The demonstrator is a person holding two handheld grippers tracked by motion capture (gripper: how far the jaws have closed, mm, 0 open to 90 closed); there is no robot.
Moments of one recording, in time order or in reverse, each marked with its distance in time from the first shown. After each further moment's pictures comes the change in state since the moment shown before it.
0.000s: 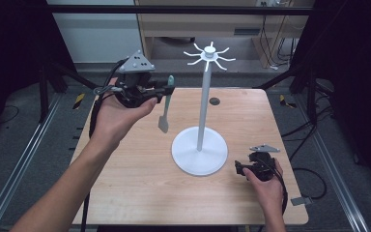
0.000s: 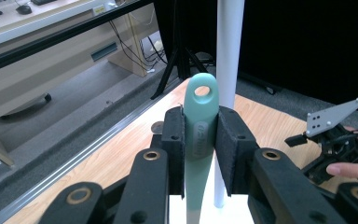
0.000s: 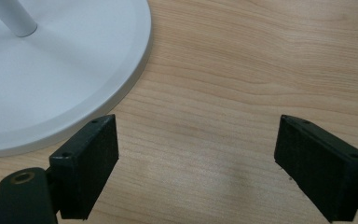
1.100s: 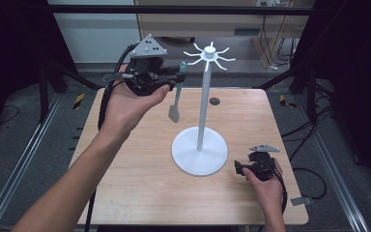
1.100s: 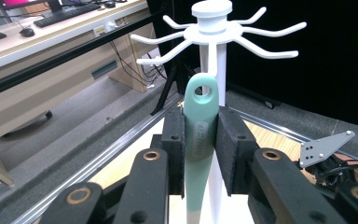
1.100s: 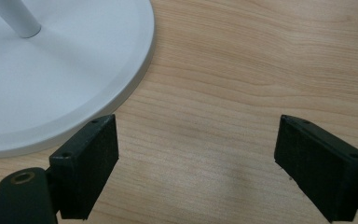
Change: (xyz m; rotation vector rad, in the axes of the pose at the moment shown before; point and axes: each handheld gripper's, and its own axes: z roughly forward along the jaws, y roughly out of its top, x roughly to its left) left arm -0.010 0.034 0.004 -0.039 0.007 0.032; right arm 0.001 0.000 0.000 -0.002 0.006 0.005
